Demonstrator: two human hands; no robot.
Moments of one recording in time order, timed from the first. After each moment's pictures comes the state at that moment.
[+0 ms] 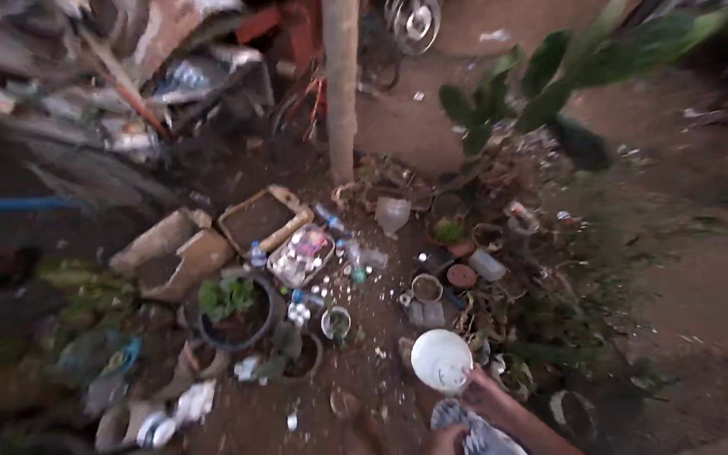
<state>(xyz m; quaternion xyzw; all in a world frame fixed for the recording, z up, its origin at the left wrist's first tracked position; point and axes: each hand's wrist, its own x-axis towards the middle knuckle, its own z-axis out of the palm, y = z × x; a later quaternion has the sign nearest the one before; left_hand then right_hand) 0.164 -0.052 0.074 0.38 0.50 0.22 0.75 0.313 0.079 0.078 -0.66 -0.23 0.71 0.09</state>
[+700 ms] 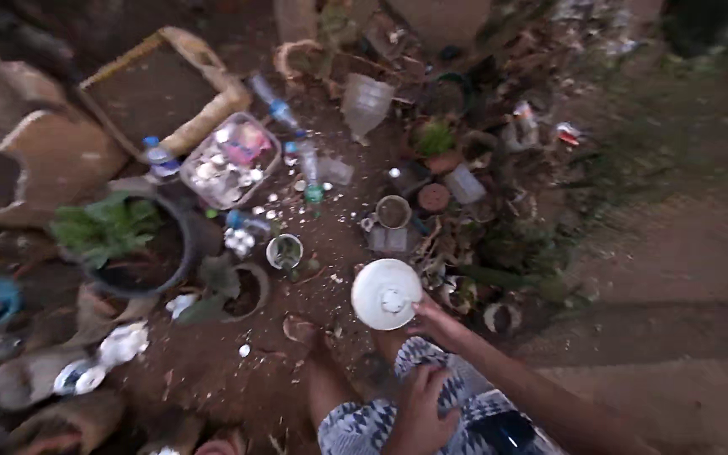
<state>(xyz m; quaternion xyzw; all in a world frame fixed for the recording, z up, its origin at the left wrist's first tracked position) 0.221 -0.003 0.089 0.42 0.55 0.26 0.67 0.307 0.151 0.052 -0.62 -0.27 0.74 0.00</state>
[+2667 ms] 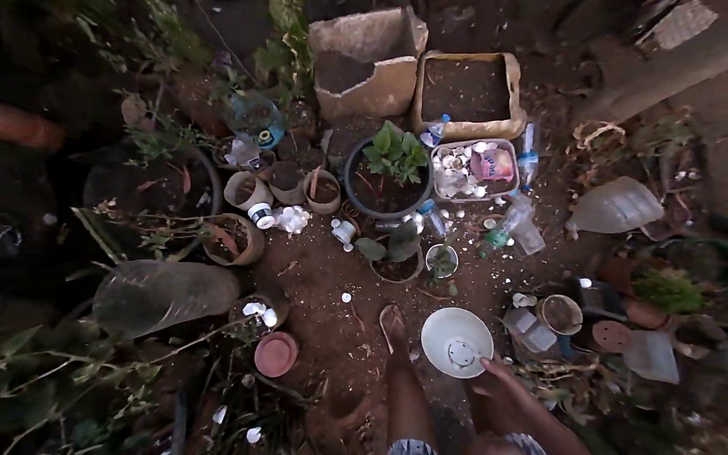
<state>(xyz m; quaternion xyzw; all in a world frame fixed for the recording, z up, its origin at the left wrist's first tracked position) 0.057 -0.149 0.088 0.23 0.59 0.50 0.59 0.101 0.011 0.009 -0.55 -0.43 0.68 -0.23</state>
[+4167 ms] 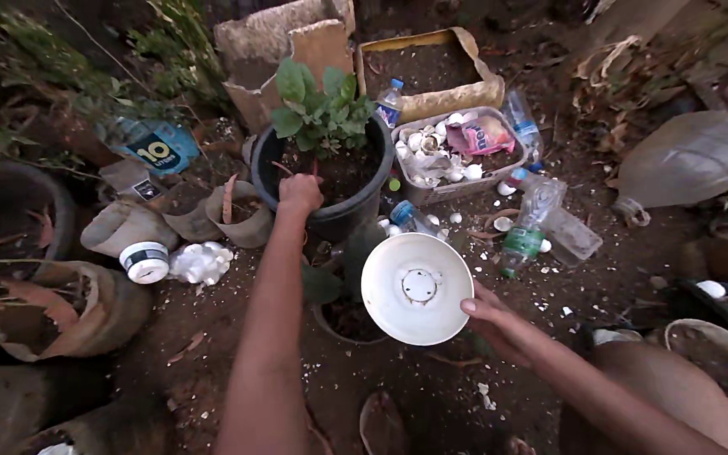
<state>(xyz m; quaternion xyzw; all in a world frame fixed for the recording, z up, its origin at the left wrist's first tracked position) -0.362 -0.031 -0.293 0.28 0.93 -0.05 0.22 0.001 0.092 -0.267 -0.27 -0.54 0.79 -0.08</state>
